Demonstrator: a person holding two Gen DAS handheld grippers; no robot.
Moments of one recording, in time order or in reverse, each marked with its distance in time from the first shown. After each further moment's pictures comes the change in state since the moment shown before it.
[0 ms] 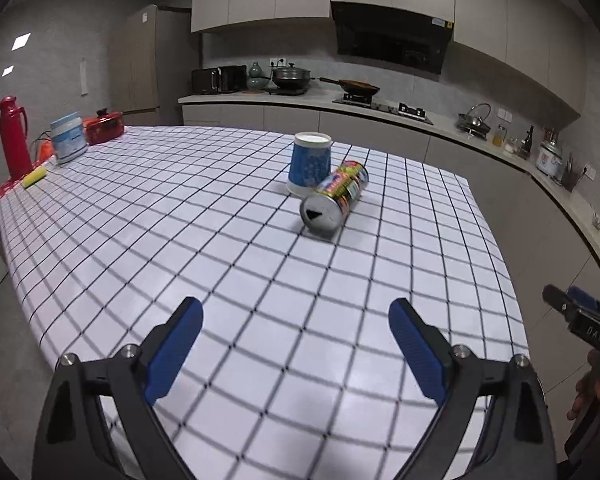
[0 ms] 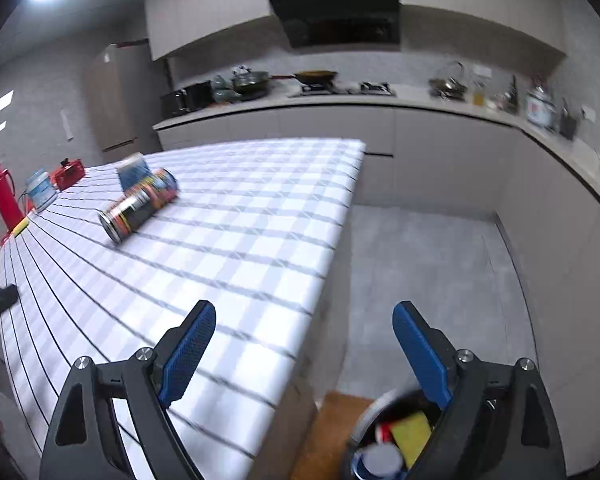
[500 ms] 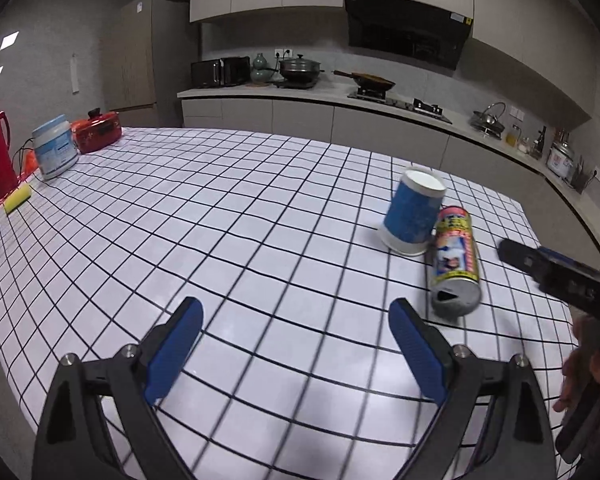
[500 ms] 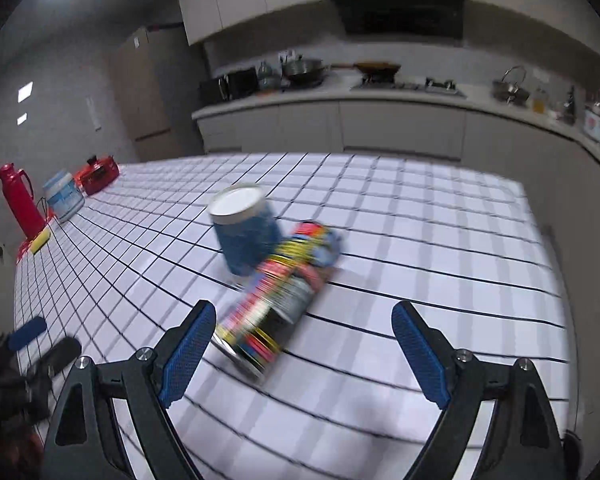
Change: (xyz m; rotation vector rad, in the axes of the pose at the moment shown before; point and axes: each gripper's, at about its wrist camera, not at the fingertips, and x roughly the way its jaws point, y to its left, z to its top) left arm 0.087 0.109 0.075 0.022 0.046 -0.016; right arm 0.139 0.204 0.100 -0.013 0.089 0.118
